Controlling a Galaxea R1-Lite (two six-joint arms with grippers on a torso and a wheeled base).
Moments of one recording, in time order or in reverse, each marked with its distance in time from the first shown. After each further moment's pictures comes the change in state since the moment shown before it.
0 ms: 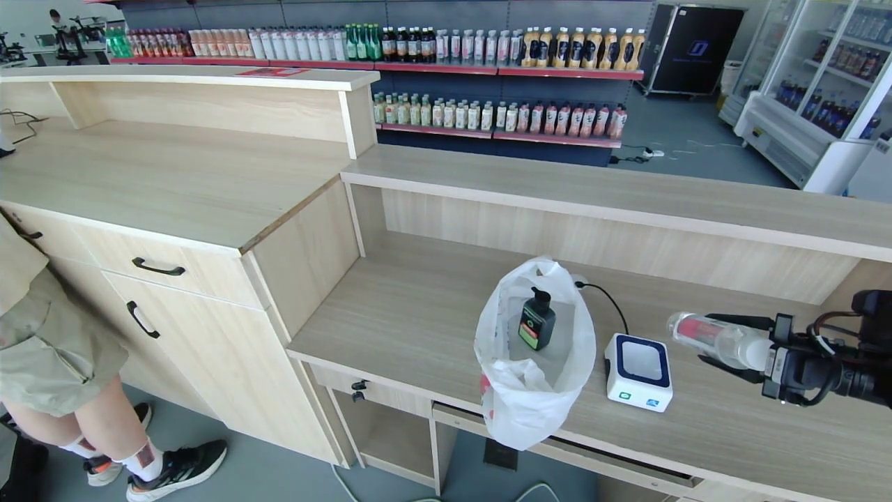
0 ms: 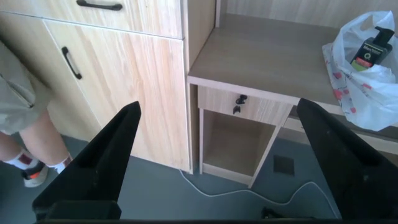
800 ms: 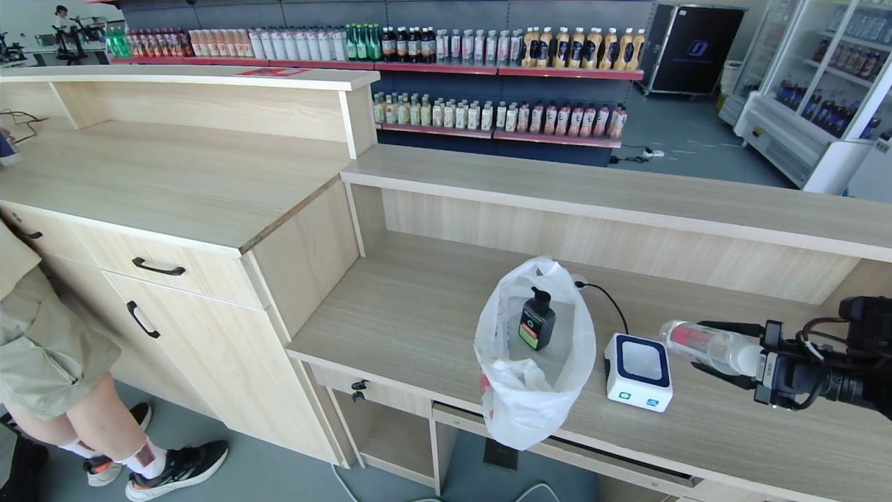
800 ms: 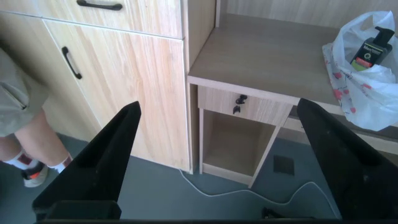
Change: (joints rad) left arm 0.000 0.000 0.000 0.000 0.000 0.000; right arm 0.015 0.037 0.000 0.000 -0.003 0.001
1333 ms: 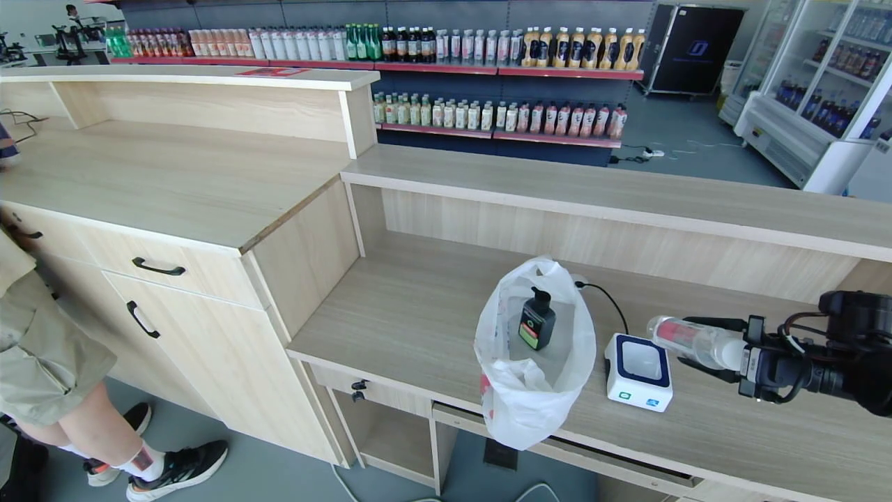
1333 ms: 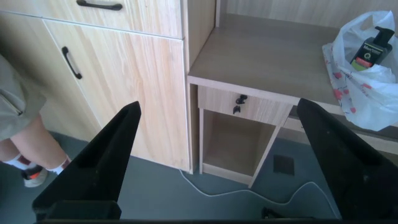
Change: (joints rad) left arm 0.000 0.000 0.000 0.000 0.000 0.000; right arm 0.044 0.039 -0.052 -0.006 -0.001 0.007
